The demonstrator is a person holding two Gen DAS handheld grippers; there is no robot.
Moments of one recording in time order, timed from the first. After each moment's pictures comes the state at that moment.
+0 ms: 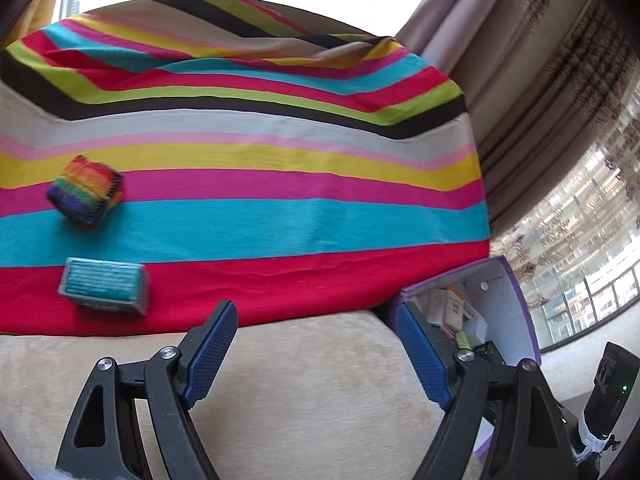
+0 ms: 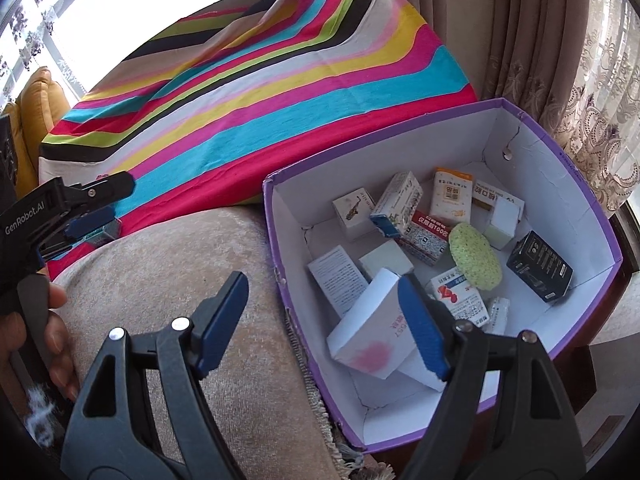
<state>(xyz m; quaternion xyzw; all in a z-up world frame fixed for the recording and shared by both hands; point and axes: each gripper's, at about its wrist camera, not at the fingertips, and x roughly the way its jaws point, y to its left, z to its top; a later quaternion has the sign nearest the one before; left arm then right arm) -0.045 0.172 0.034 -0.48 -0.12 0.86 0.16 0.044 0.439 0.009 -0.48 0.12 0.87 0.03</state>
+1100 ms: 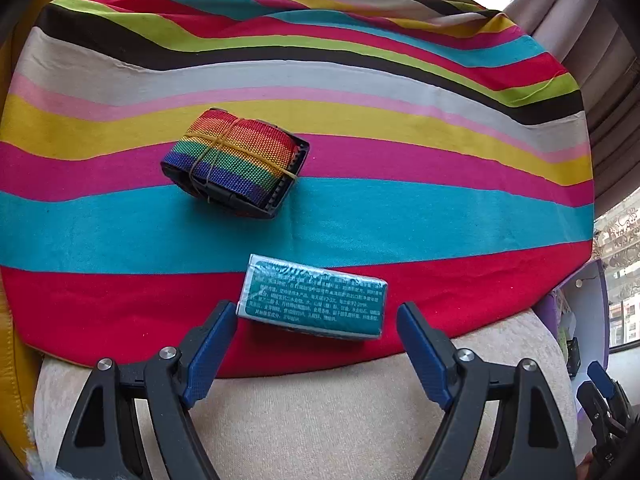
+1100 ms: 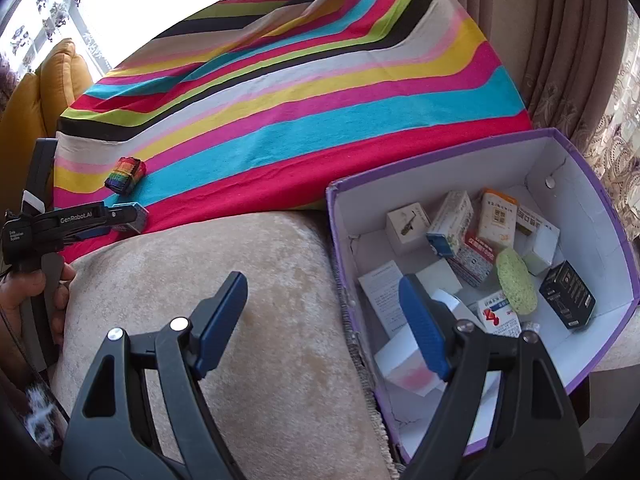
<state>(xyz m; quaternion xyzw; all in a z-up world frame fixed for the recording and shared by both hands) -0.096 0.072 -0.010 -0.57 -0.06 0.82 0.05 0.017 0.391 0.013 -0.48 0.09 0.87 -0.02</state>
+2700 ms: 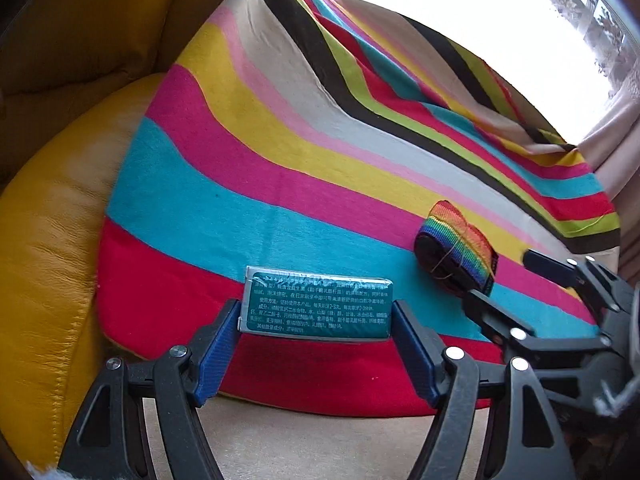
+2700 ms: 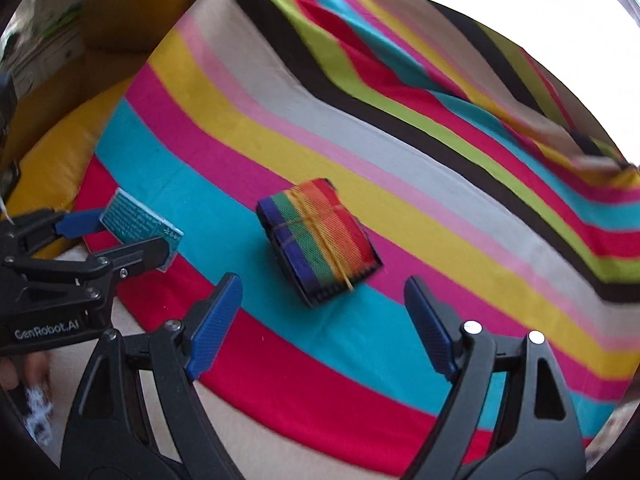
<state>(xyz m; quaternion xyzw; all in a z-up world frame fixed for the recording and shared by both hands) -0.067 -0.077 -0.008 -0.47 -0.19 0.86 -0.07 -0.126 0.088 -0.003 -0.43 -0.23 0.83 -0.26</state>
